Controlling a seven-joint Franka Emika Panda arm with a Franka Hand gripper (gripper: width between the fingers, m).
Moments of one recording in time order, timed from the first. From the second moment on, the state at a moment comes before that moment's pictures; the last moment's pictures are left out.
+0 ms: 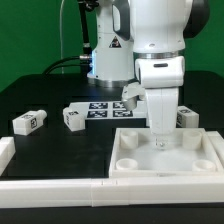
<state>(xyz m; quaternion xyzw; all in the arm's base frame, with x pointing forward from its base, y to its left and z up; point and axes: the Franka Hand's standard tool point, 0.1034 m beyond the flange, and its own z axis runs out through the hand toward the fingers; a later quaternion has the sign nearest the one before) 0.487 0.069 0.006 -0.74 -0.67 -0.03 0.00</state>
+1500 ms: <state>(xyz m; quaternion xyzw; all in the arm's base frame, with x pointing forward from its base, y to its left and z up) 0.475 0.078 0.039 -0.78 -0.62 -0.05 -0.01</state>
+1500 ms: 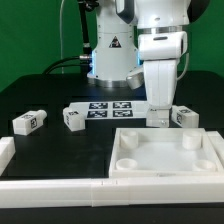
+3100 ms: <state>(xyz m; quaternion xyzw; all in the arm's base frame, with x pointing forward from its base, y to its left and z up) 0.445 0.135 0.030 -0.99 -0.16 -0.03 0.05</state>
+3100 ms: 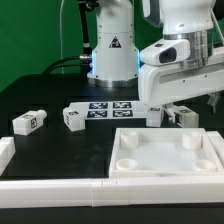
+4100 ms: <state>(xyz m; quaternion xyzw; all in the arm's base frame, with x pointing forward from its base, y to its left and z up) 0.406 0.151 0.015 -0.92 -0.15 0.36 -0.01</state>
